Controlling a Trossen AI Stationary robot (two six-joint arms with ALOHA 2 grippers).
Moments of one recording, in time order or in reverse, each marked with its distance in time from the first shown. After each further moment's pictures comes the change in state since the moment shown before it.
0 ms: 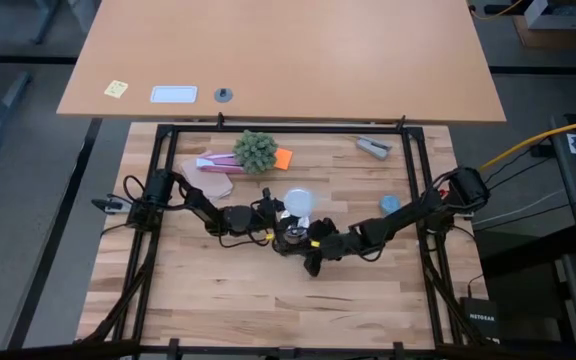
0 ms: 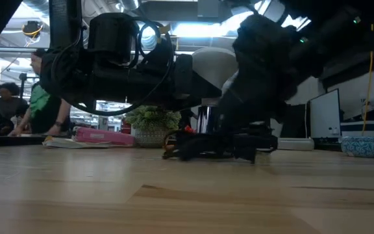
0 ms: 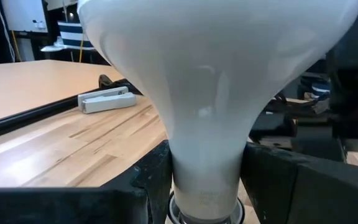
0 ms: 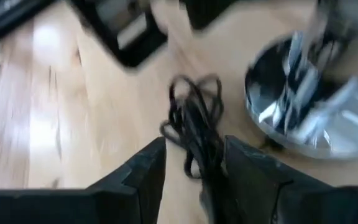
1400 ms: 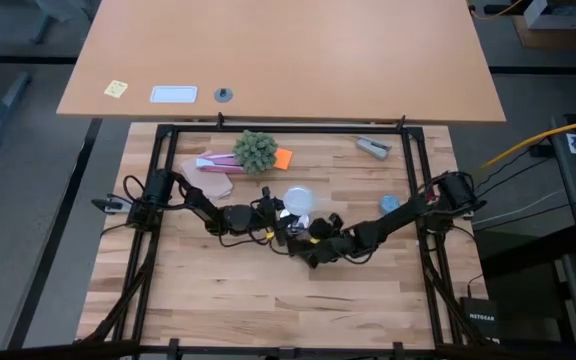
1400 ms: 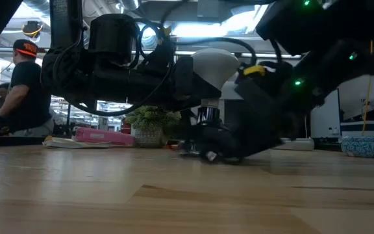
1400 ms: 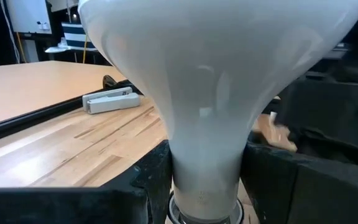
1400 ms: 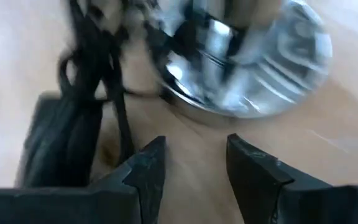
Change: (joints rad) left arm 0.000 0.001 0.000 -0.003 0.000 0.003; right arm -0.001 0.118 0.005 -0.136 0.151 0.045
